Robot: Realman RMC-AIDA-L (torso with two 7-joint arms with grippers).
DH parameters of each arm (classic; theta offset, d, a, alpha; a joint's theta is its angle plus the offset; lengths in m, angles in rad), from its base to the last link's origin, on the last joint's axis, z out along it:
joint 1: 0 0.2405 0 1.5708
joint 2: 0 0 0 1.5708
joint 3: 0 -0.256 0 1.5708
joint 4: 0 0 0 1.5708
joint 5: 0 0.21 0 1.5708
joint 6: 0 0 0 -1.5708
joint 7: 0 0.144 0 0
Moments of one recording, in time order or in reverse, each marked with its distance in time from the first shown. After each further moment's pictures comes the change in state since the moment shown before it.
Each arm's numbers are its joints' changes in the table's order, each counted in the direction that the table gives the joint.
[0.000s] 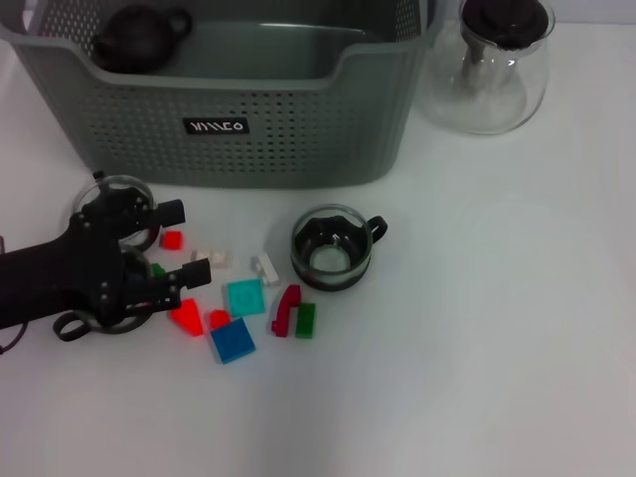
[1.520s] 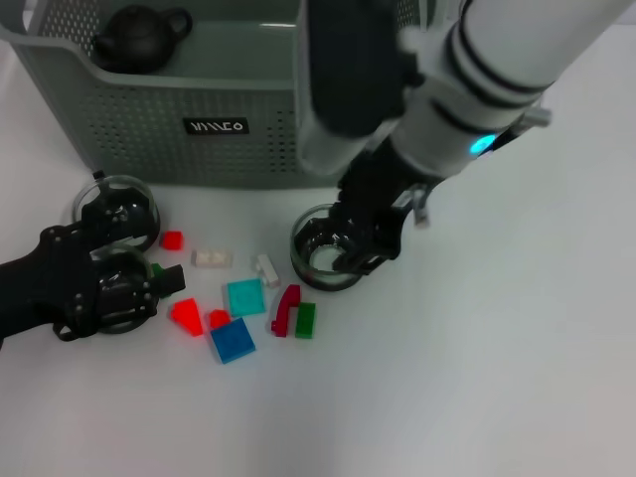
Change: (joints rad) left arm 0.048 0.000 0.044 0.017 0.009 0.000 -0.001; right arm -0.107 -0.008 0.504 -0.318 -0.261 0.665 -0.076
